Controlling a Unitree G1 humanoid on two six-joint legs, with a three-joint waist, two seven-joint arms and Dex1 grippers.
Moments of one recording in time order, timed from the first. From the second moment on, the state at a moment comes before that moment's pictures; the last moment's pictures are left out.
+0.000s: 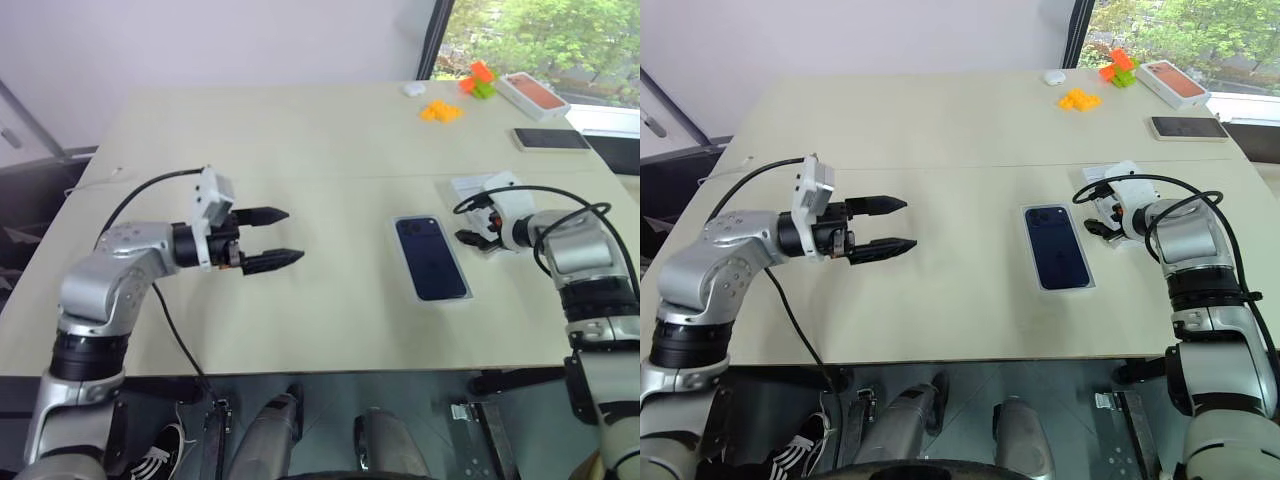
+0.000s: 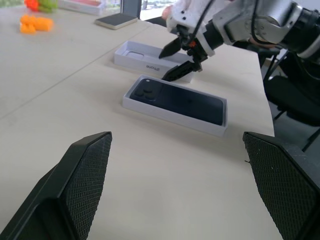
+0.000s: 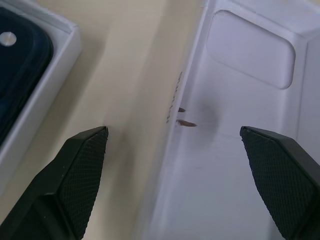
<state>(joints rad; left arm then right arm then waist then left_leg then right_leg) -0.46 0.64 0.06 -0.22 -0.58 0.65 -1.10 -0.76 -0.74 0.06 0.47 -0.06 0.76 0.71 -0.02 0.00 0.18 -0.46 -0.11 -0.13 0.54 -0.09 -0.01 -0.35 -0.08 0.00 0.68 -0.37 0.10</state>
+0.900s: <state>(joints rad) -0.46 0.68 0.08 -0.20 -0.59 0.61 -1.00 -0.89 -0.47 -0.25 0.09 0.43 1.12 0.71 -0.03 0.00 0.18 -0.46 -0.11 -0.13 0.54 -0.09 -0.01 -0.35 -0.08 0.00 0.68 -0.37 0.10</state>
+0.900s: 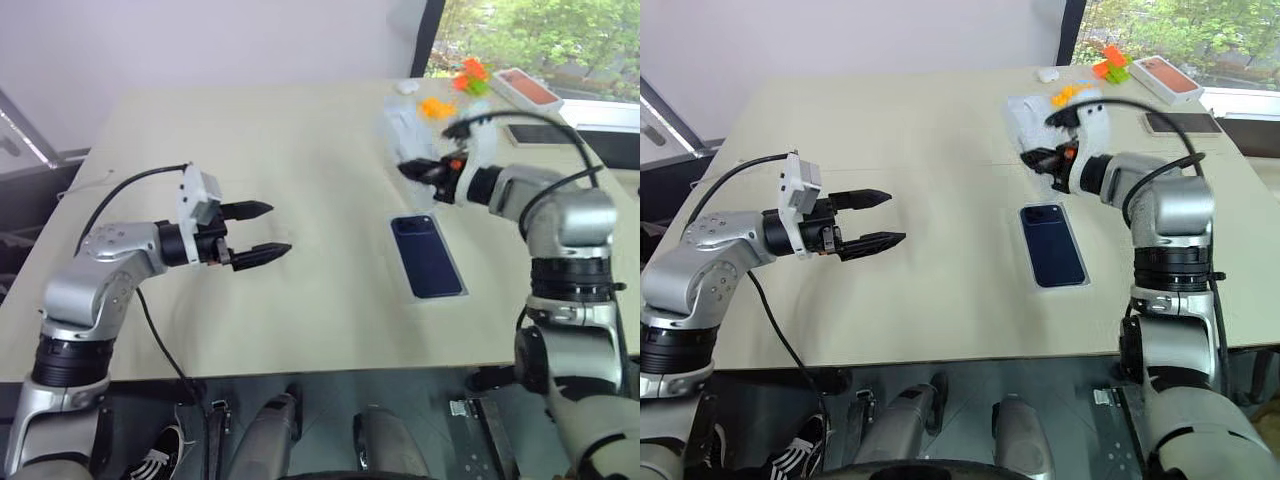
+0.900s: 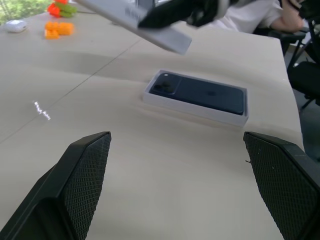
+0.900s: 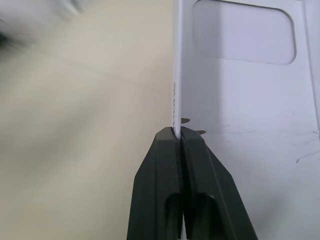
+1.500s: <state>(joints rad) -0.42 0.54 0.05 -0.21 -0.57 0.60 -0.82 -0.65 -0.12 -0.59 -0.08 1.08 1.61 0.16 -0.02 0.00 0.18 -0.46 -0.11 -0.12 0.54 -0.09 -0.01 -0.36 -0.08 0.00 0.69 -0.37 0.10</state>
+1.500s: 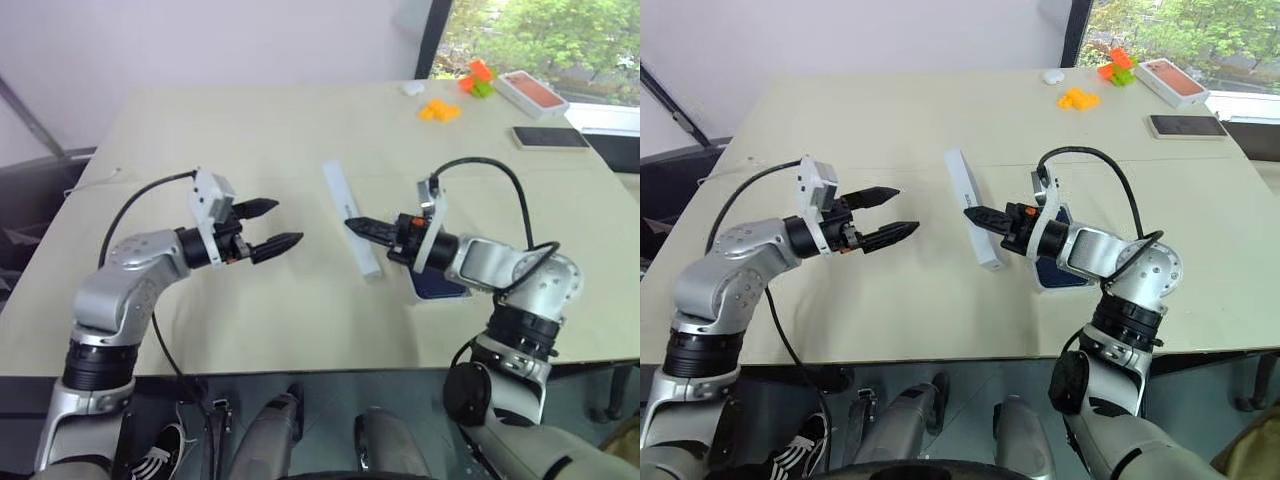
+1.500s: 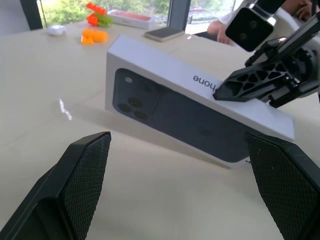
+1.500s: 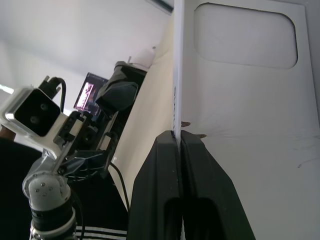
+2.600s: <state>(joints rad) -0.49 0.18 -0.17 0.04 -0.38 0.44 -0.75 -0.39 -0.50 -0.22 -0.07 1.95 1.15 -0.42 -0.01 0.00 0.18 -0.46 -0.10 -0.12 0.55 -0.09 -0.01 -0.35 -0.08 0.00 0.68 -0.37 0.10</state>
